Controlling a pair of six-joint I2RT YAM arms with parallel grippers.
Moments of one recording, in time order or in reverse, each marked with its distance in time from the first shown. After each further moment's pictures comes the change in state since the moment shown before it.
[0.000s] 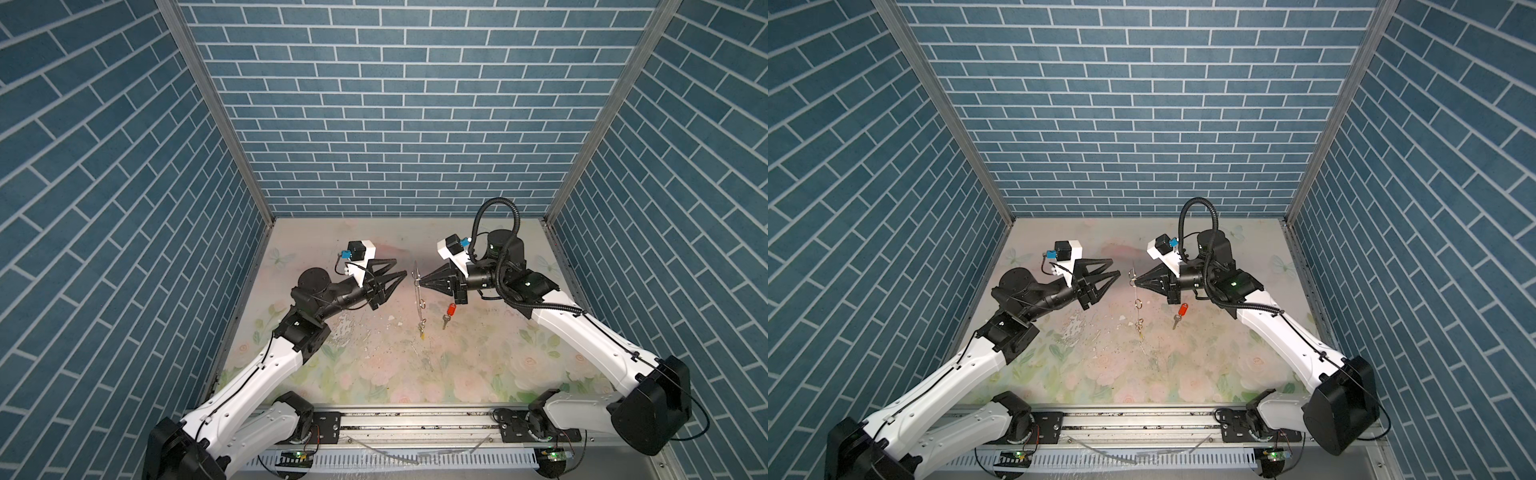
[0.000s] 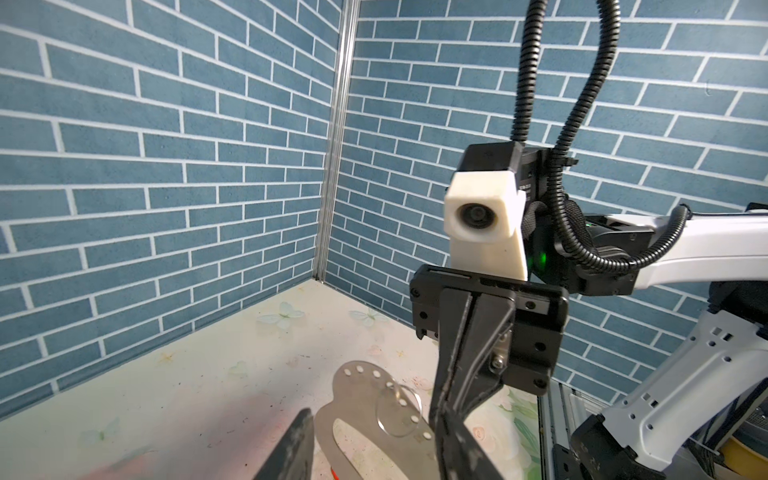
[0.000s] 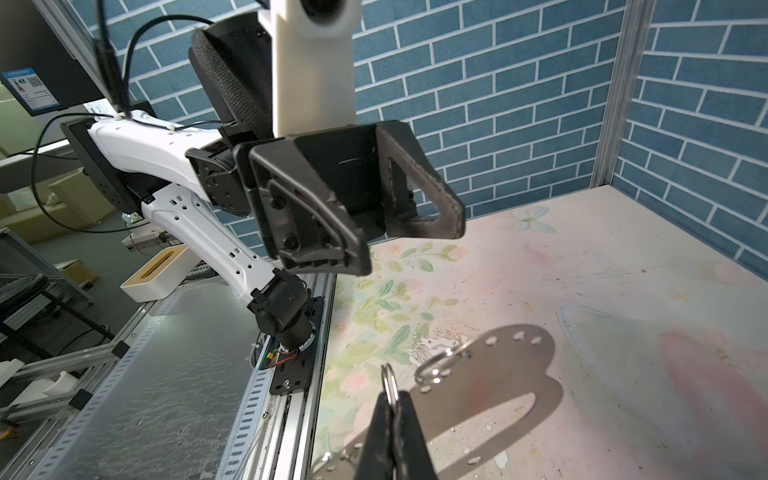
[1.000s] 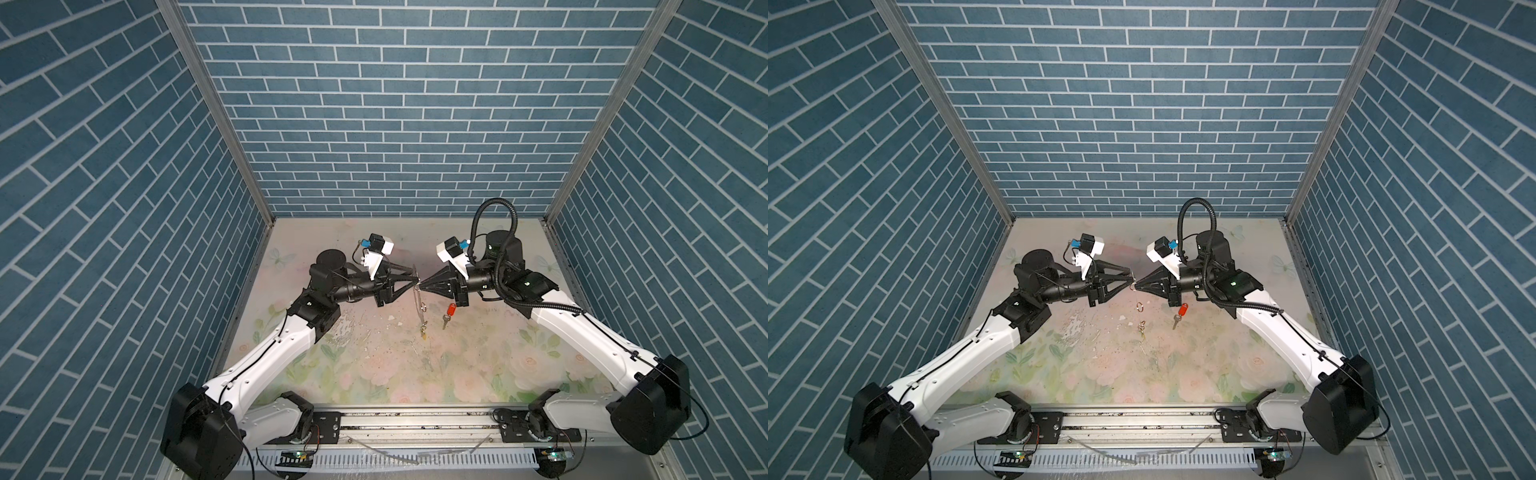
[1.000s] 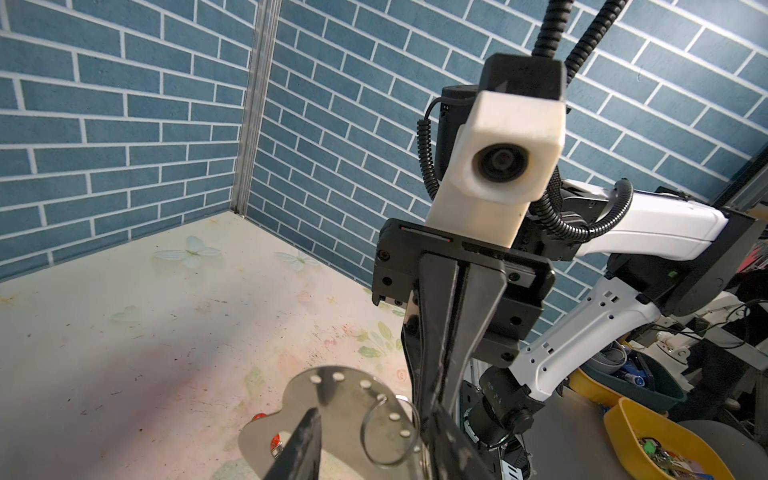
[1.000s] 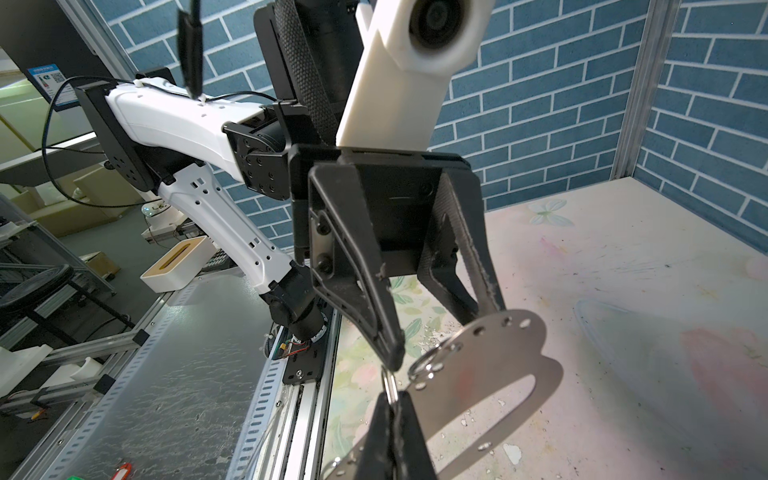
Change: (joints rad) left arm 0.008 0.161 0.102 -0.094 0.258 -0.080; right arm 0.000 0.004 0.000 -0.030 -0.029 -0.018
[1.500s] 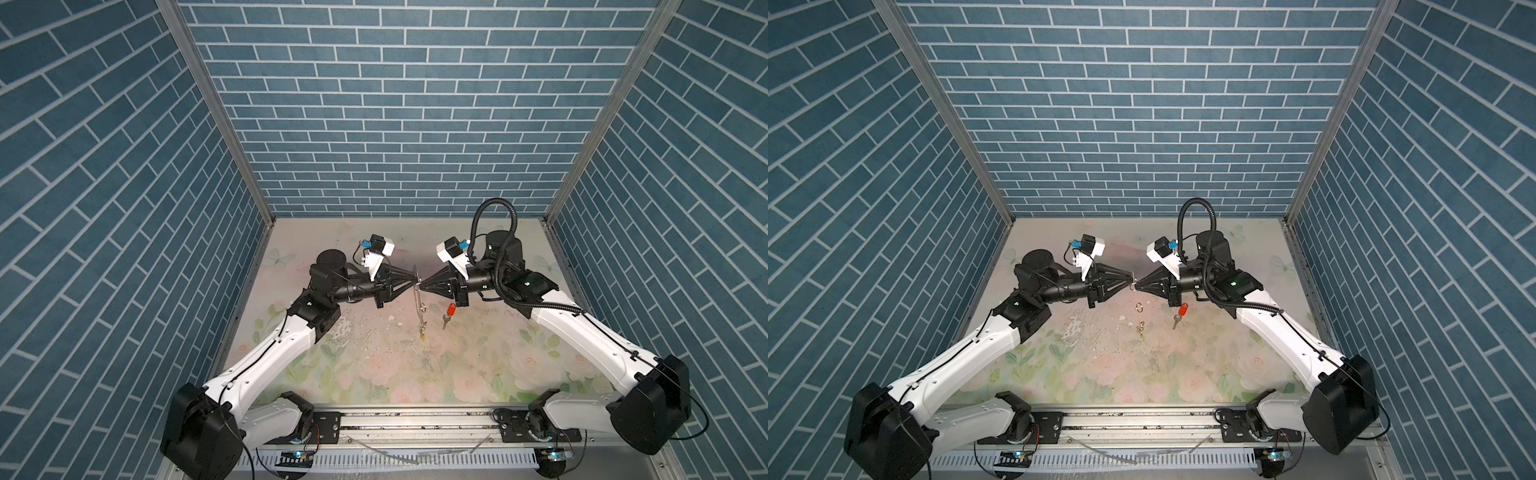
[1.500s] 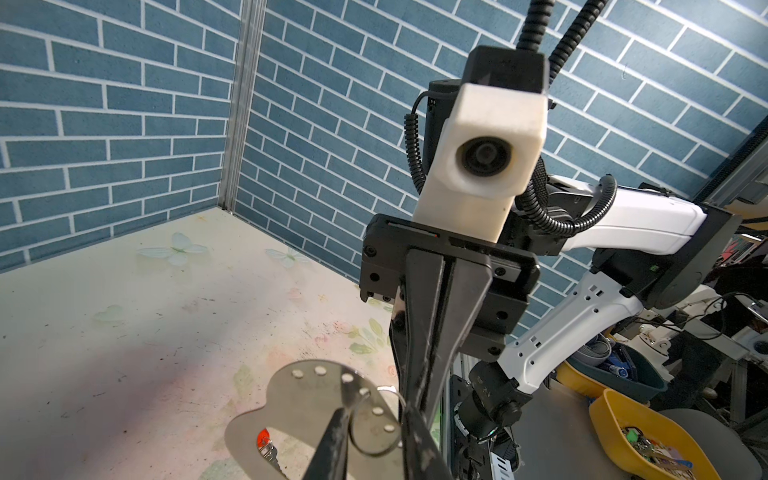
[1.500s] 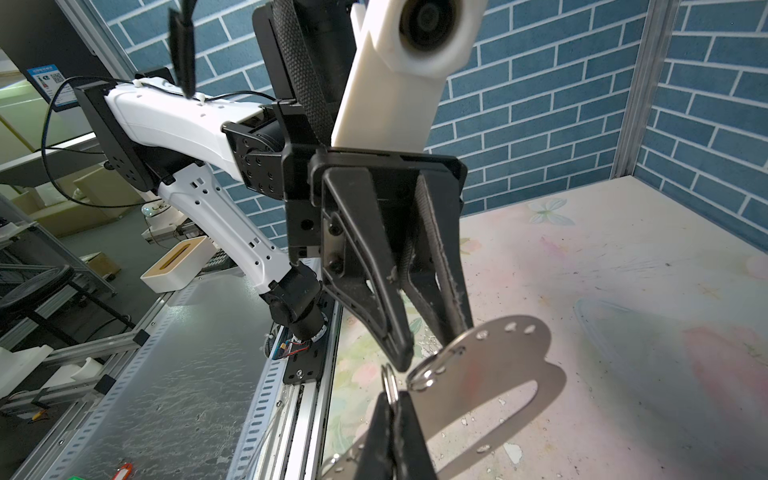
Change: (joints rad) left arm 0.000 0.000 0.000 -0.001 0.025 -0.006; right arm 0.000 0.000 0.000 -0.002 0.001 0.000
